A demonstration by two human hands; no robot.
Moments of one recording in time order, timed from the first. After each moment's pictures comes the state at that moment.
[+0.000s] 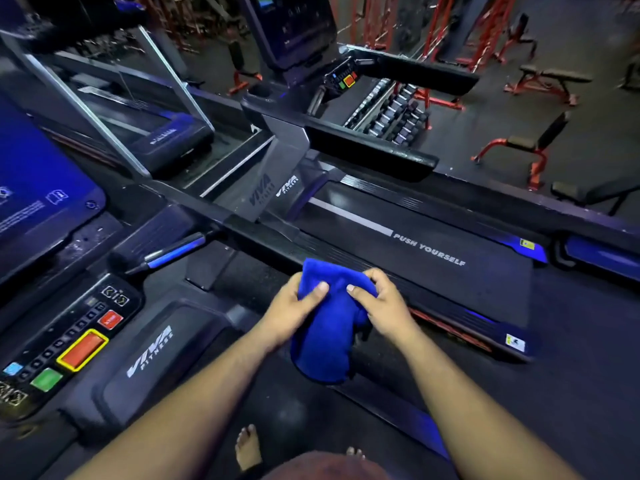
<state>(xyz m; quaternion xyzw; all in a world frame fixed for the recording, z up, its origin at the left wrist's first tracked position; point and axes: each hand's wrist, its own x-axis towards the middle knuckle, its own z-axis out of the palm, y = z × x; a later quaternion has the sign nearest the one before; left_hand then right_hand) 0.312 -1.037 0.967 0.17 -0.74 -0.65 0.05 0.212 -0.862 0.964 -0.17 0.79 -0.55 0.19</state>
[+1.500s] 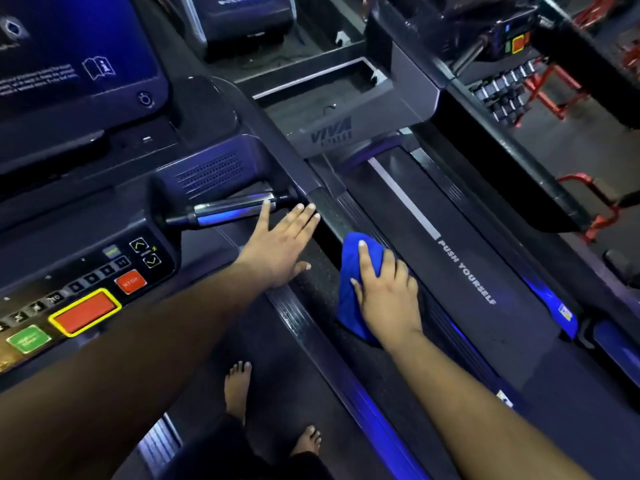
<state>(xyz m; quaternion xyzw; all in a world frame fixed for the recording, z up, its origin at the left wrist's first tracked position) 0.268 -1.285 0.874 0.16 -0.98 0.00 -0.07 0.150 -1.074 0.880 -0.45 0.89 0.07 -0.04</state>
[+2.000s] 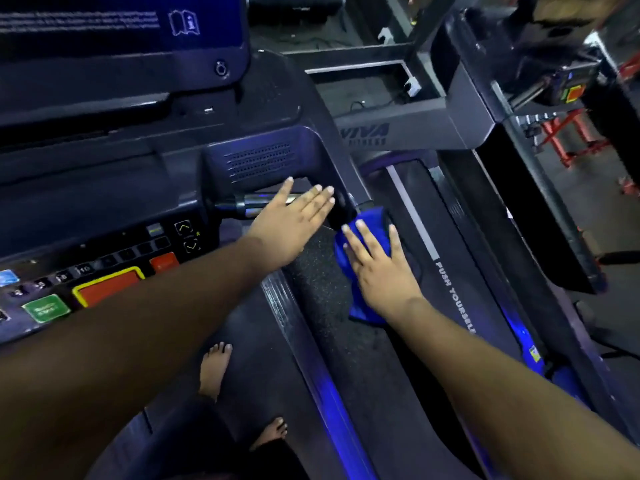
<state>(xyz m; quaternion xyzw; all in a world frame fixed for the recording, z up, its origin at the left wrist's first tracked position) 0.294 -1.351 0.874 0.17 -0.98 0.08 -0.08 0.143 -1.179 0.893 -0.65 0.67 0.36 -0.05</state>
